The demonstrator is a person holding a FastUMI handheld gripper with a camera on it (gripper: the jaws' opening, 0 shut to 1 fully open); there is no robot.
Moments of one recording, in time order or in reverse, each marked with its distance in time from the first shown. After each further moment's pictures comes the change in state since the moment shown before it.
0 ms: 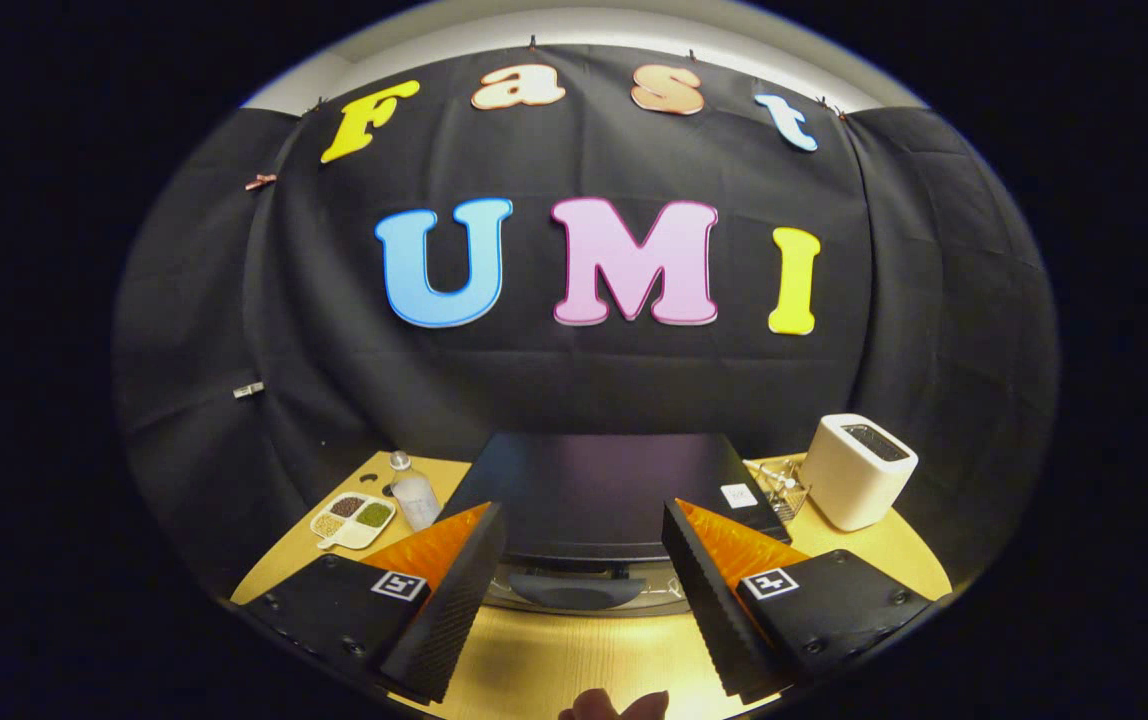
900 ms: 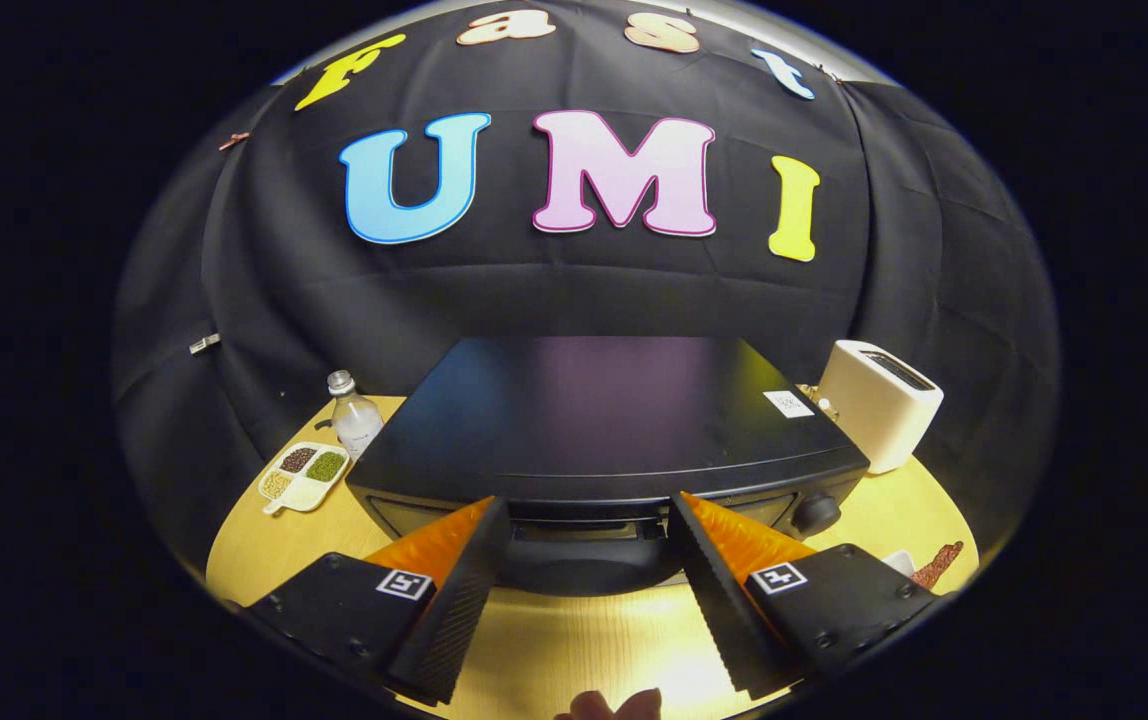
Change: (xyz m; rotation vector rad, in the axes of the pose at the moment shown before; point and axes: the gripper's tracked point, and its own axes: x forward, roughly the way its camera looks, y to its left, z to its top) arm 0.055 0.001 -0.084 -0.003 0.147 -0.080
